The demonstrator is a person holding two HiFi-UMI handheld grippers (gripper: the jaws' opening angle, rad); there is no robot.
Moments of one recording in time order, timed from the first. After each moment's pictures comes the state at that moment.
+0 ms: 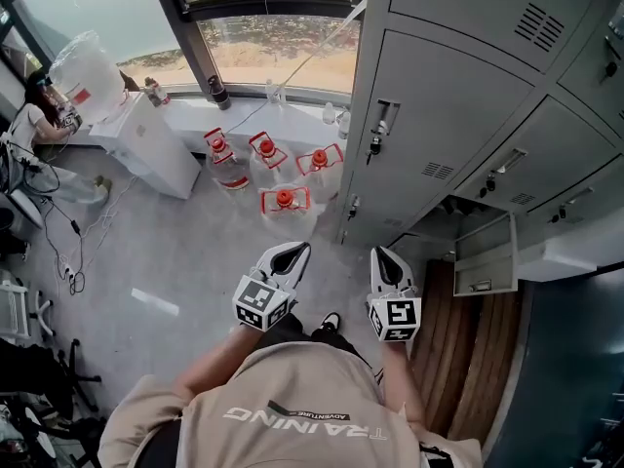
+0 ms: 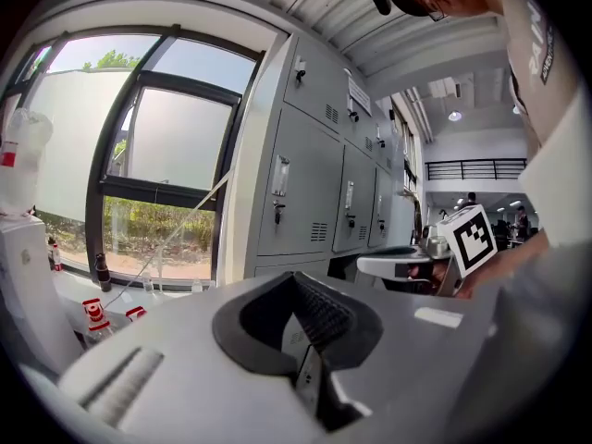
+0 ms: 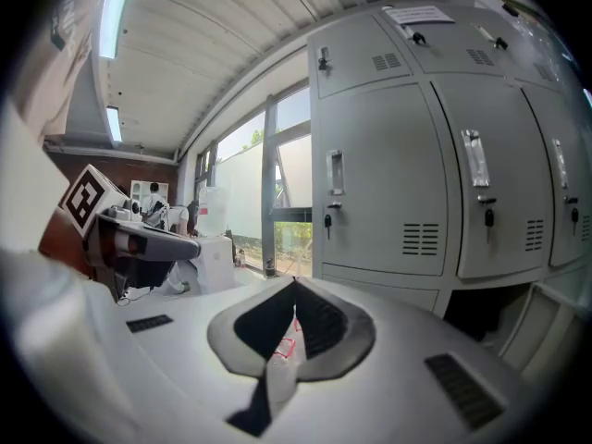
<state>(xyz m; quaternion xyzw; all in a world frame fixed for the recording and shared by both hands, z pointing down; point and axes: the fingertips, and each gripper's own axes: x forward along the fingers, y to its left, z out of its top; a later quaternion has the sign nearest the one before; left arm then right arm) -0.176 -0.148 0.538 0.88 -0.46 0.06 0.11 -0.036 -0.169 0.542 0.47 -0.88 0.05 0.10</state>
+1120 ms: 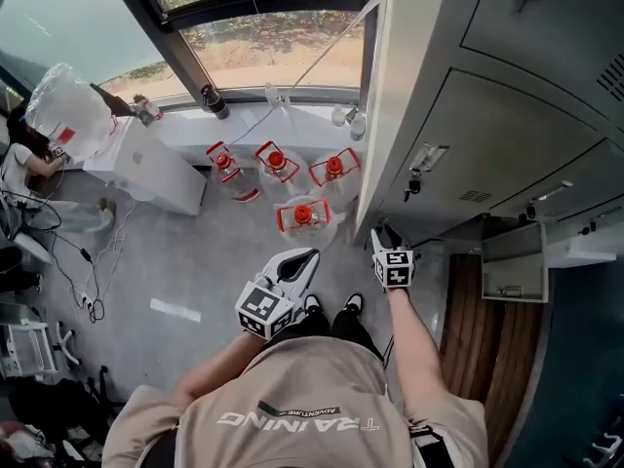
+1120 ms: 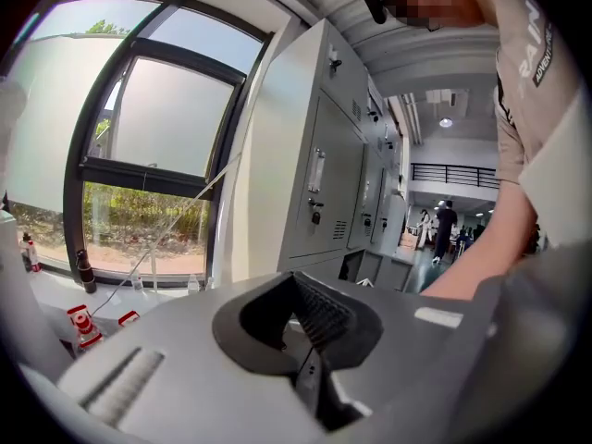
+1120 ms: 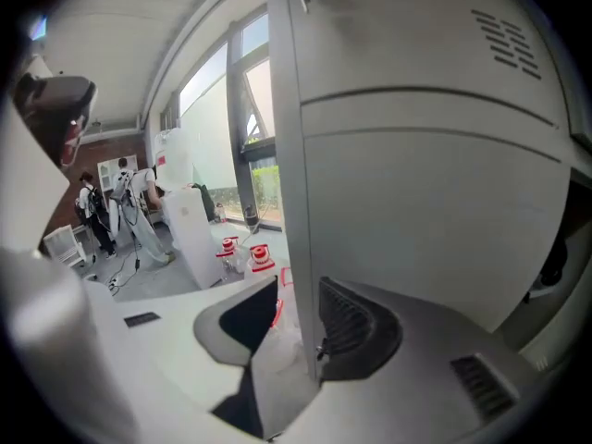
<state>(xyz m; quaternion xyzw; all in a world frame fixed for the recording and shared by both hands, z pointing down) -0.247 -0.234 0.546 0.90 -0.40 0.08 0.15 -0.100 -0.339 0.754 0.49 -0.83 0.17 0.22</state>
